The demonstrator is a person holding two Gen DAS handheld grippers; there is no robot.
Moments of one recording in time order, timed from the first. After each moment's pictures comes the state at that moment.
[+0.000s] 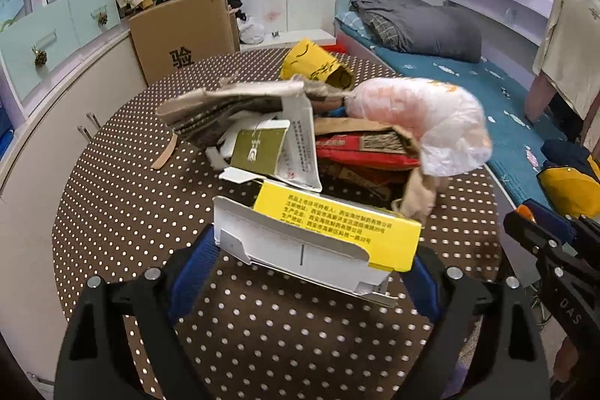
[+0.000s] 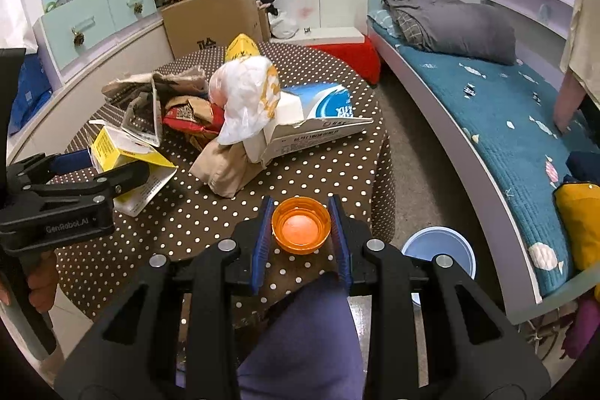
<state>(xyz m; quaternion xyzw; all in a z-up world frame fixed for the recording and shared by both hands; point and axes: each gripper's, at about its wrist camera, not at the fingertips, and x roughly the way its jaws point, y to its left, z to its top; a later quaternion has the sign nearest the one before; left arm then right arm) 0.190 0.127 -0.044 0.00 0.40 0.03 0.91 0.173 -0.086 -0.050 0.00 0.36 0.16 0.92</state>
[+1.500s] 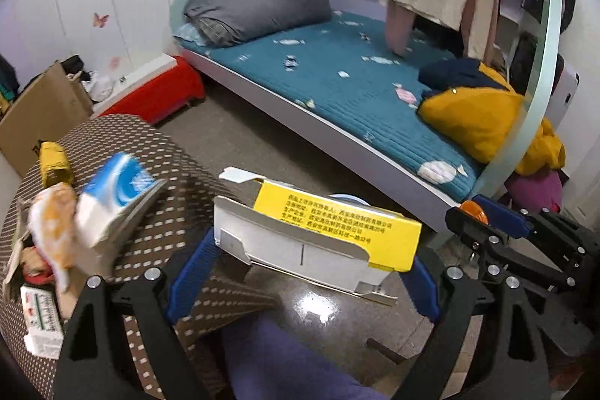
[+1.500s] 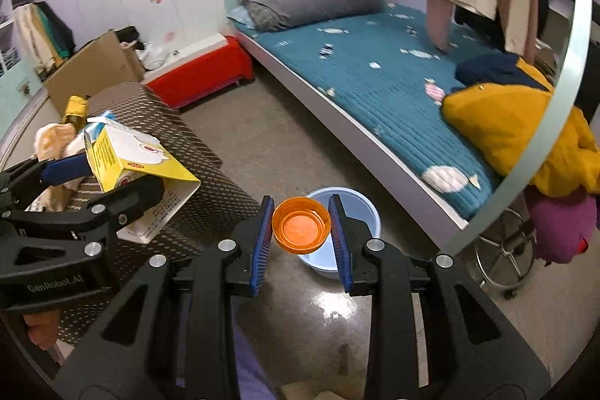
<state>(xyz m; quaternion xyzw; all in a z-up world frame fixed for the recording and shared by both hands) 0.221 -0.138 -0.052 0.12 0.41 -0.21 0.88 0.144 -0.295 -0.077 0.11 0.38 -0.06 0.92</state>
